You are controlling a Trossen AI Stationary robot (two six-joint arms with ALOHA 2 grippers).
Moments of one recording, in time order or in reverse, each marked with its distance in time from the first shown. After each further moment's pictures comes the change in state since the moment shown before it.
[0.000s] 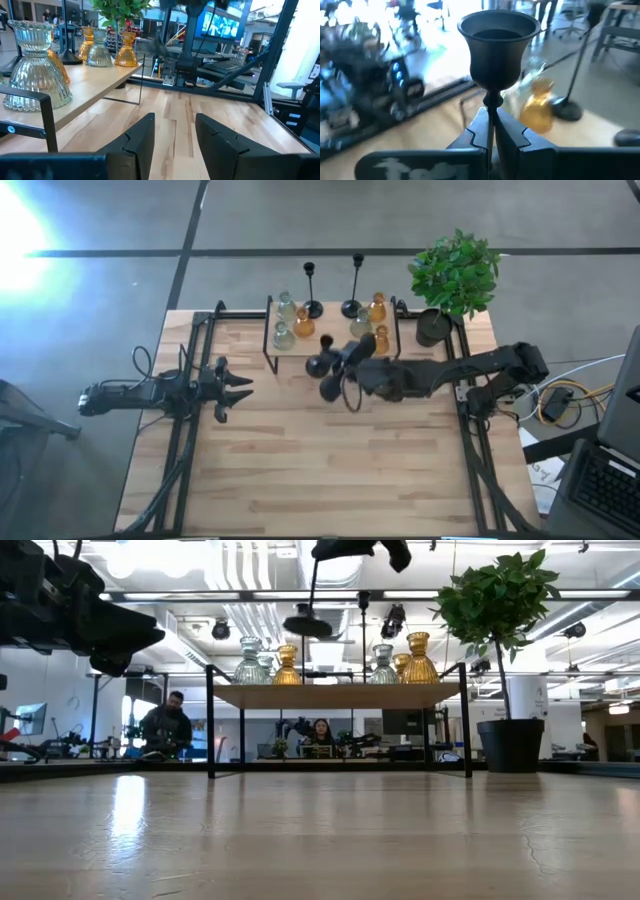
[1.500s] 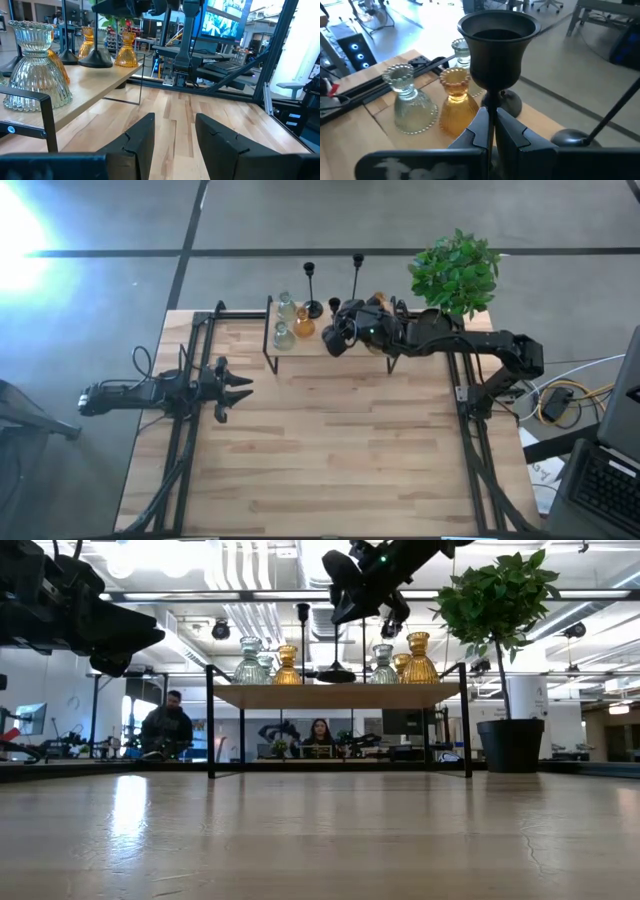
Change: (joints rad) left arm 0.000 0.000 0.000 0.000 0.000 0.000; right arm -0.378 -0.005 -0.038 -0.066 -0.275 -0.055
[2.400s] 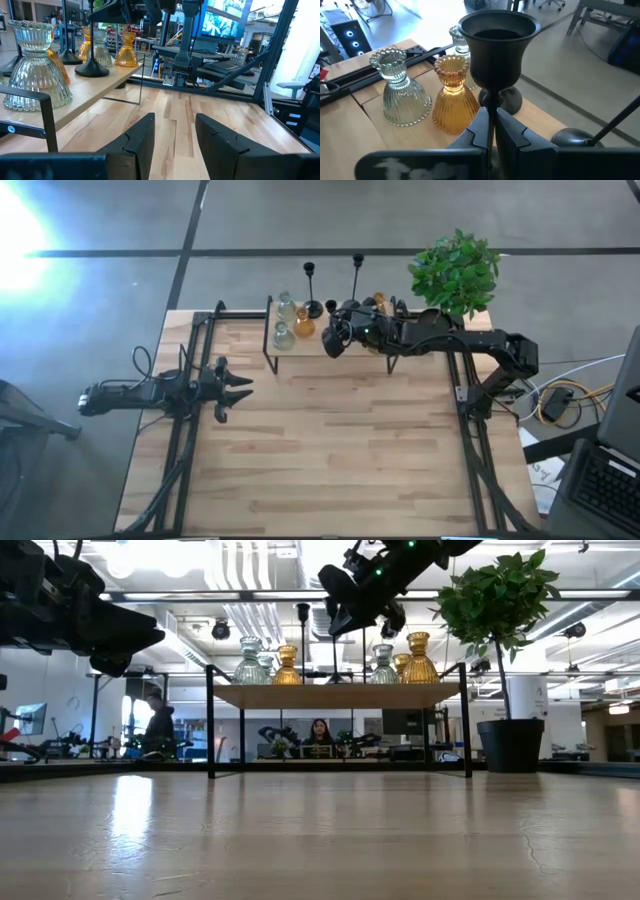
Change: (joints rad) left arm 0.000 0.001 0.000 0.000 0.000 0.000; right arm -0.018 0.039 -0.004 0.014 -0.022 -0.045
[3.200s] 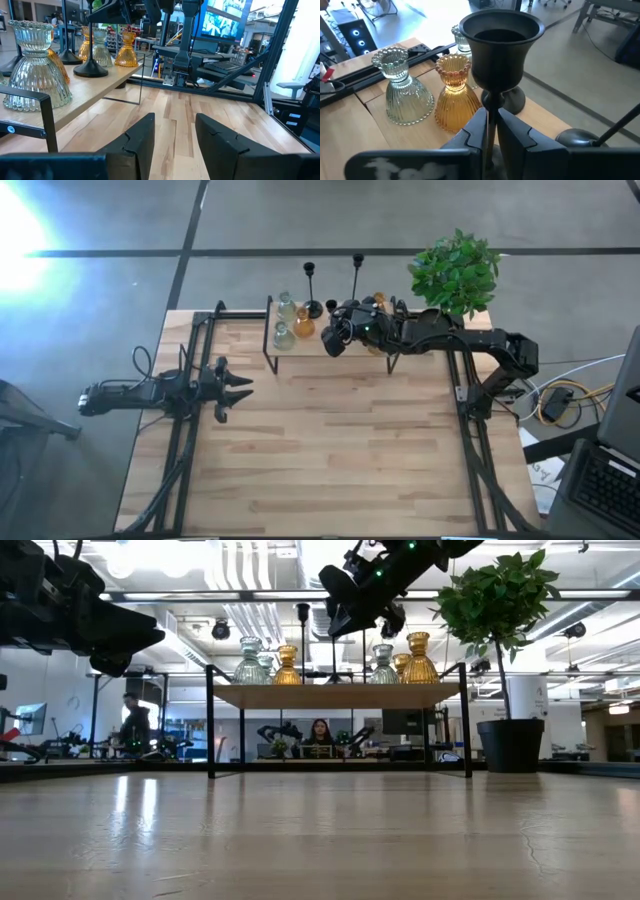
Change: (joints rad) left arm 0.000 0.000 0.000 0.000 0.000 0.000; right arm -0.013 0.000 0.000 -0.001 -0.042 0.001
